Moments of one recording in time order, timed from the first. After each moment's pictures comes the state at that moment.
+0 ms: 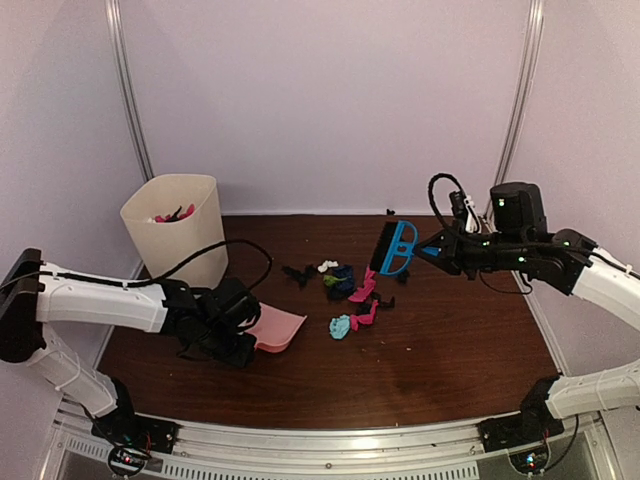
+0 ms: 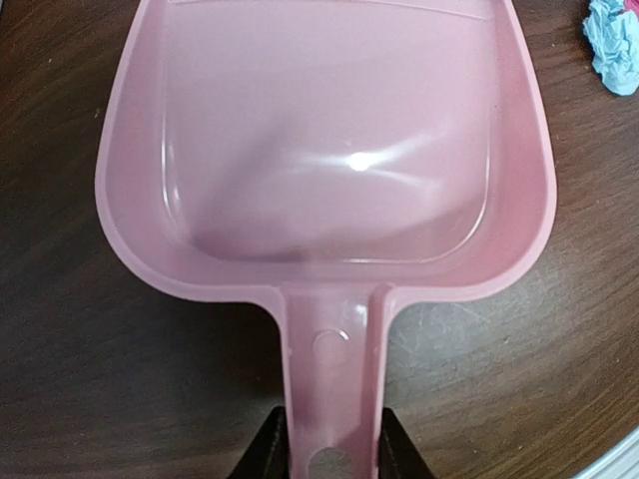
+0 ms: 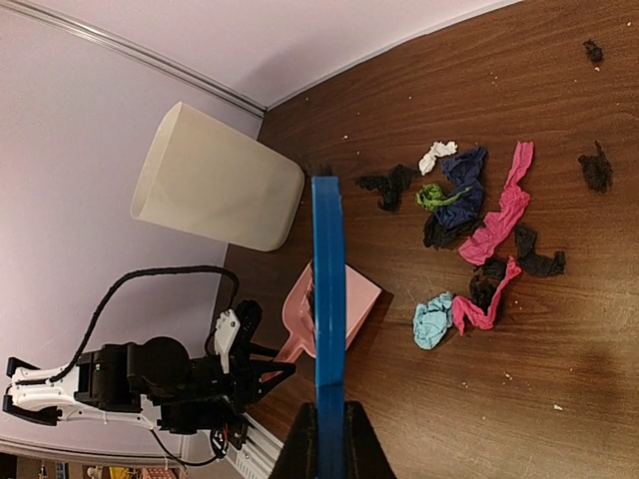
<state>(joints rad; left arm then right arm) -0.97 1.43 0.79 -0.57 -0.16 -0.60 0.64 1.04 1.00 -0.42 -0.23 0.86</state>
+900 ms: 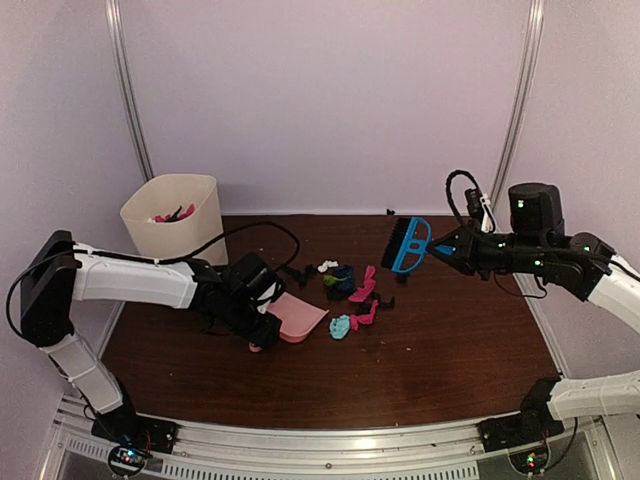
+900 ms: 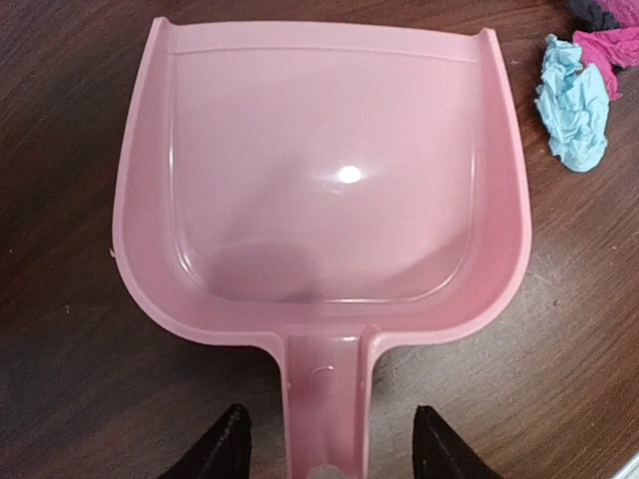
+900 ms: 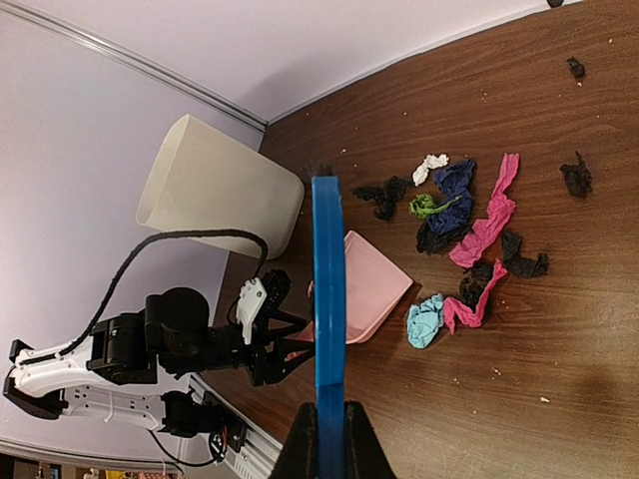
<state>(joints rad) -0.88 1.66 0.99 -0.50 -0.09 -0.35 0.64 0.96 1.00 -0.48 -0.19 0.85</state>
